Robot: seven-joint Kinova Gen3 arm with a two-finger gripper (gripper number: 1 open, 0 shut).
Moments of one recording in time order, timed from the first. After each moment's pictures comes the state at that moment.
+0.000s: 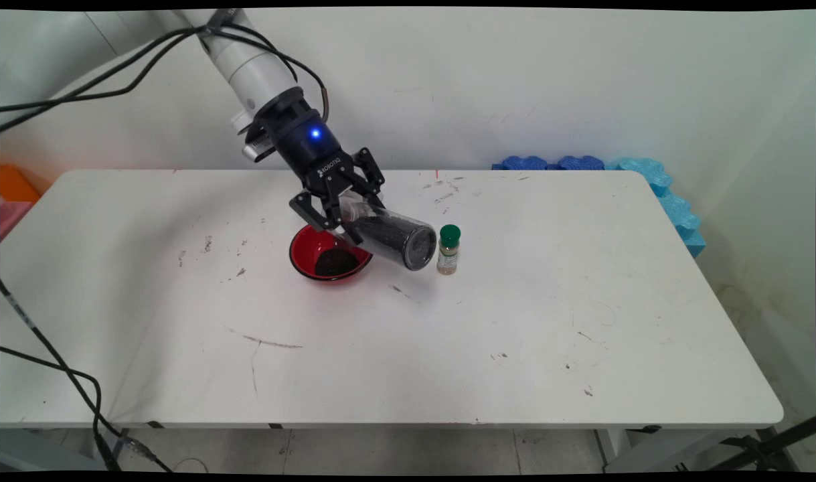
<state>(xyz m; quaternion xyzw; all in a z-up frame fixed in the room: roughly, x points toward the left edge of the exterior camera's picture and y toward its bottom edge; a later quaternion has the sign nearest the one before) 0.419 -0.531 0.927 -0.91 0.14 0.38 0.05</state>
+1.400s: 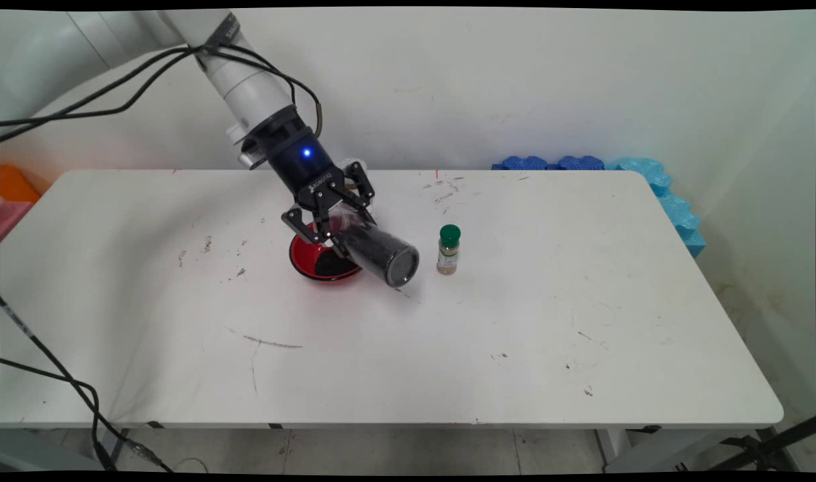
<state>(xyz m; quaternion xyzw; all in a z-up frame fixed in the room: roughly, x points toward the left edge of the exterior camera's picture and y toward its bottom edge) 0.429 -0.522 0.907 -0.92 0.18 0.34 0.02</state>
